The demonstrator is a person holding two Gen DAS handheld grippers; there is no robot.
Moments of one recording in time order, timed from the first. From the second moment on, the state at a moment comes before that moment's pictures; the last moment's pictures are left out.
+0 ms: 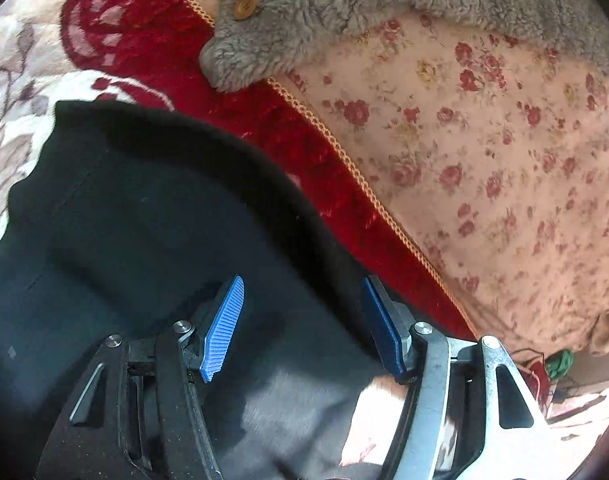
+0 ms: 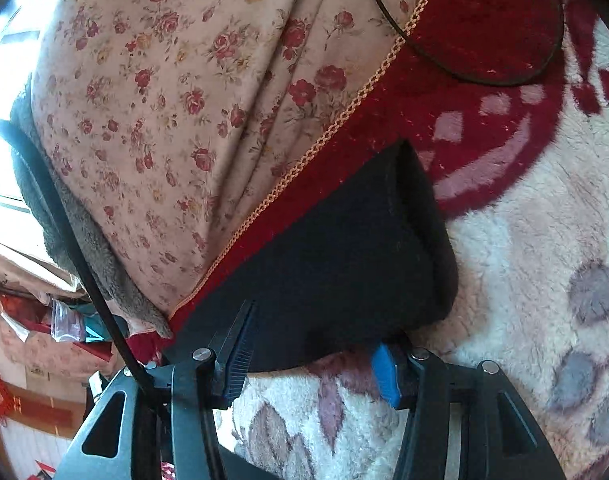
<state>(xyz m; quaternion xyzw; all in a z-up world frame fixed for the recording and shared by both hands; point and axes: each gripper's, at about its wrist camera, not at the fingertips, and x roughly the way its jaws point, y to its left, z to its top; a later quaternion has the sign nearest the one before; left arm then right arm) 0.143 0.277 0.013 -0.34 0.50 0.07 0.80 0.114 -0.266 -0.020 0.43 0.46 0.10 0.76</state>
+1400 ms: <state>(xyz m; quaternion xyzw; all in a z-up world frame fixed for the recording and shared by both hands) -0.006 0.260 0.081 -0.26 0.41 0.00 0.88 -0.049 -0.316 0.060 0.45 0.35 0.19 0.80</state>
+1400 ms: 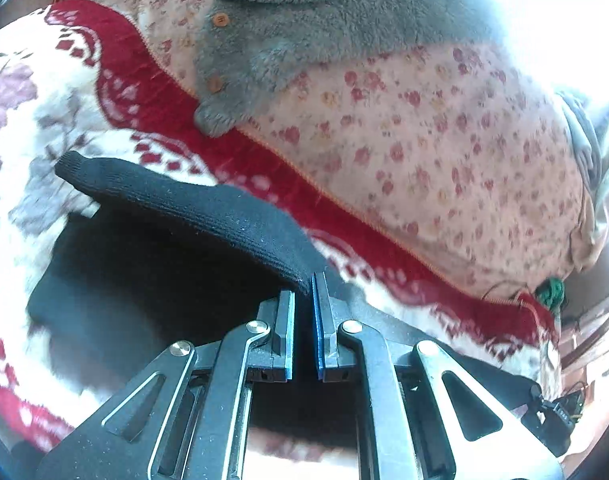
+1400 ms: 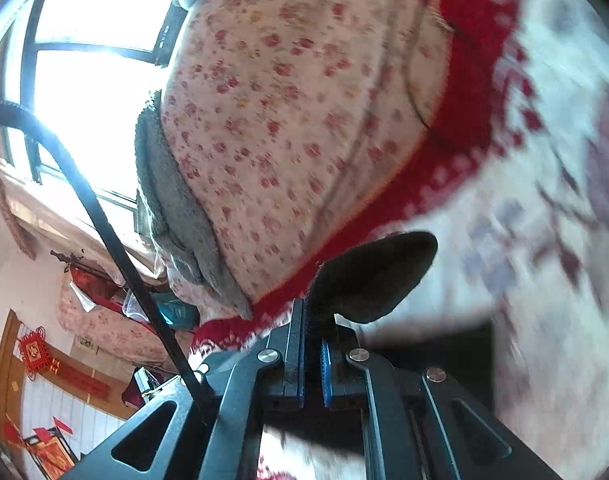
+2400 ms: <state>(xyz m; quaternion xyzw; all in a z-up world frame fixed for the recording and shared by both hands) -0.090 0.281 0.031 -0.30 0.42 0.06 0.85 -0.134 -0.294 -0.017 0.48 0.40 0.12 0.77</state>
